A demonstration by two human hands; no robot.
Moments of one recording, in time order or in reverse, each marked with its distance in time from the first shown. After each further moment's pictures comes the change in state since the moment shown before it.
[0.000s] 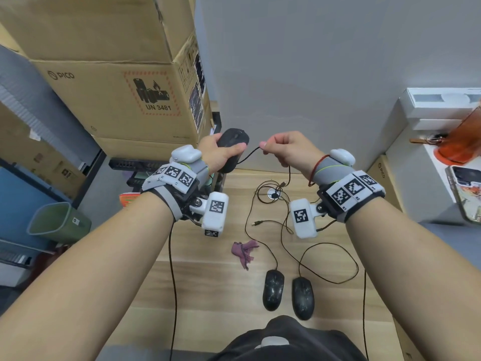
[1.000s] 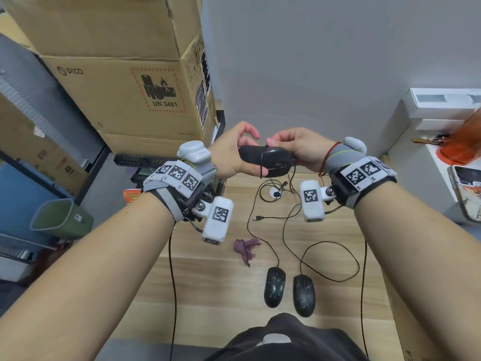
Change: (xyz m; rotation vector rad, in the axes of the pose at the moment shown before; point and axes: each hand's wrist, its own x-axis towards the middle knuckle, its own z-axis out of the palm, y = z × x) left_hand -0.029 0.019 -0.002 0.078 -0.377 0.283; right_hand 0.006 0.004 -0.013 0.209 -0.256 0.088
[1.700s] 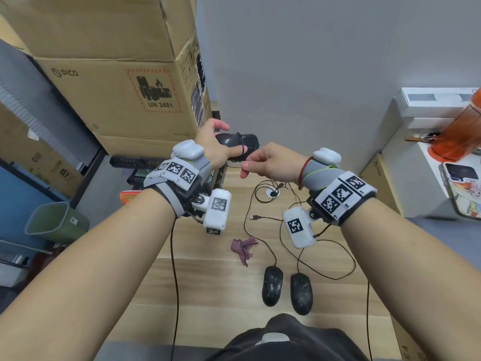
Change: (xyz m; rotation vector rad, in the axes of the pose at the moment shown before) left_hand 0.009 -0.019 -0.006 0.000 0.479 -0.149; right_hand -0.022 -0.014 0.049 -0.533 -0.057 -0.098
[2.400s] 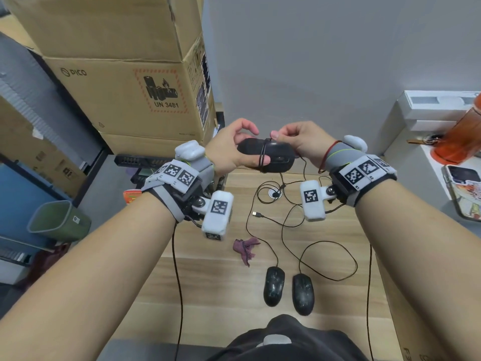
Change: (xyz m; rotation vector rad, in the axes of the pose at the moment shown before) left_hand -0.024 0.023 -0.001 -0.265 -0.437 0.107; right_hand 0.005 0.025 -0.041 0.307 0.297 0.095
